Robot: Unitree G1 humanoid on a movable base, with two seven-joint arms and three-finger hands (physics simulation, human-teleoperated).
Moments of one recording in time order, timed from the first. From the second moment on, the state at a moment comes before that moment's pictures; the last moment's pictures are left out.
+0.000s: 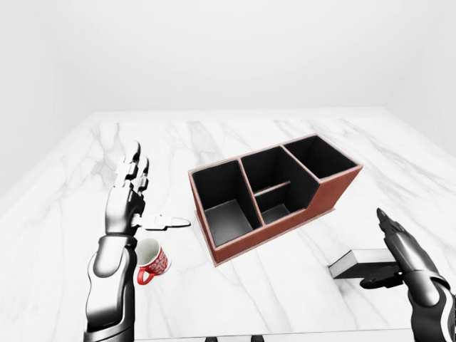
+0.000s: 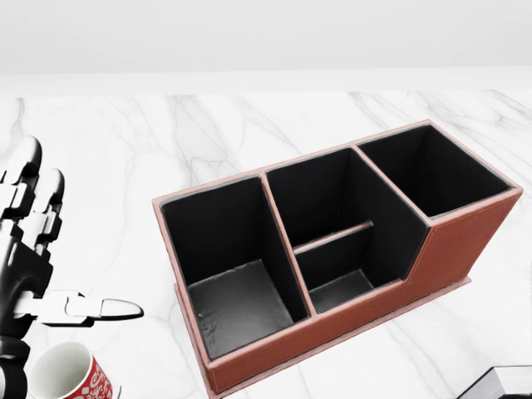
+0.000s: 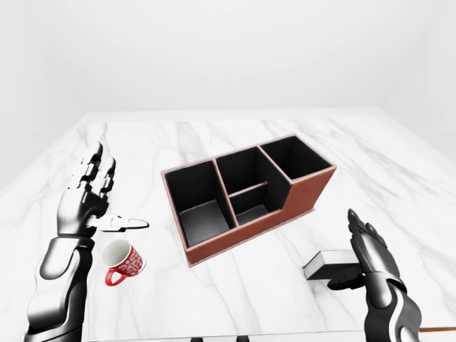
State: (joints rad) left arm -0.04 0.12 0.23 -0.33 -0.08 0.09 -0.21; right arm 0.15 -0.29 -0.55 0.01 -0.80 -0.01 0.34
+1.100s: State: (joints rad) left arm -0.04 0.12 0.23 -0.34 -0.07 0.09 -0.21; right arm 0.14 -0.31 -0.49 0.08 -0.81 -0.01 0.30
